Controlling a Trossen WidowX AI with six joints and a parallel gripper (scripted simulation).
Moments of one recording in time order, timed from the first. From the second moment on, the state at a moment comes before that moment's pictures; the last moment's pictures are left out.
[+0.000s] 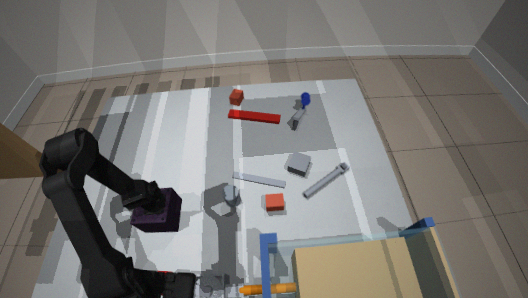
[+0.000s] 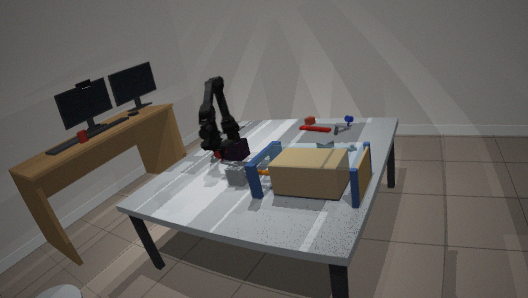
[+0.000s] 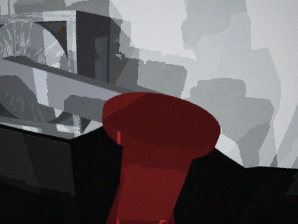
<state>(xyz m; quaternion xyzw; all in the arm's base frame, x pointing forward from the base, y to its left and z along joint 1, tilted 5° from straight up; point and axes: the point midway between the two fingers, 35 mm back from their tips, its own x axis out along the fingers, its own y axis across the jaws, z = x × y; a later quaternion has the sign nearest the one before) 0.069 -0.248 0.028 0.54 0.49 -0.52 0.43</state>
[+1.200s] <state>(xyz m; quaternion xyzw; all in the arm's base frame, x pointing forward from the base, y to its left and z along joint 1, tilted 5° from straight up) 0.073 -0.313 0.026 0.53 0.49 -0.54 0.43</state>
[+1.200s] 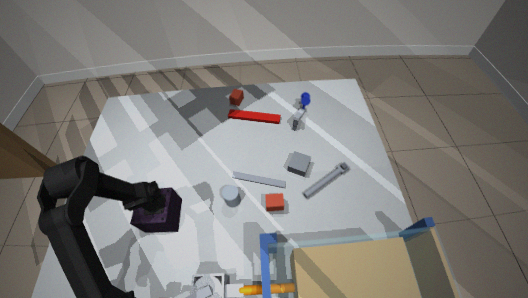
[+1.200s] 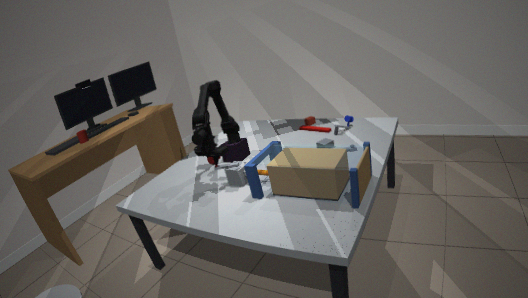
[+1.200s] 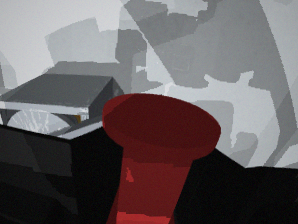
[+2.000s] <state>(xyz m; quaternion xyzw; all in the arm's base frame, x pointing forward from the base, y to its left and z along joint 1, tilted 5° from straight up) 0.091 -0.341 0.025 0.53 0.49 -0.54 0.42</state>
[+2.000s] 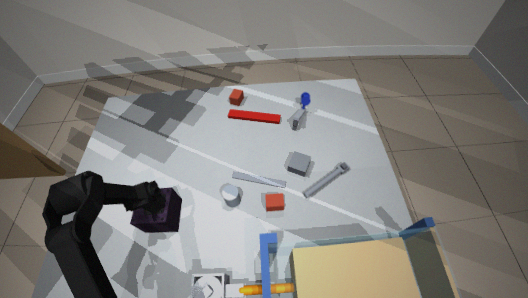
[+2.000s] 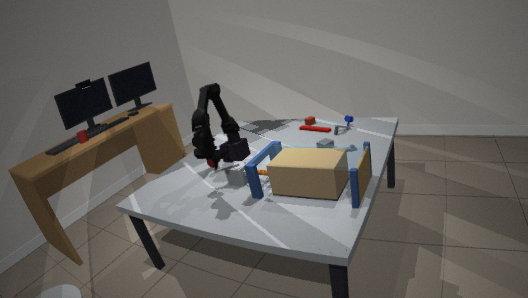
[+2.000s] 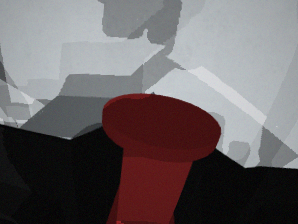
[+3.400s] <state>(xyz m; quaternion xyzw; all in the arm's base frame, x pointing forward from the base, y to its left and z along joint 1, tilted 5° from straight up) 0.152 -0.372 0.023 0.53 0.48 -0.55 0.43</state>
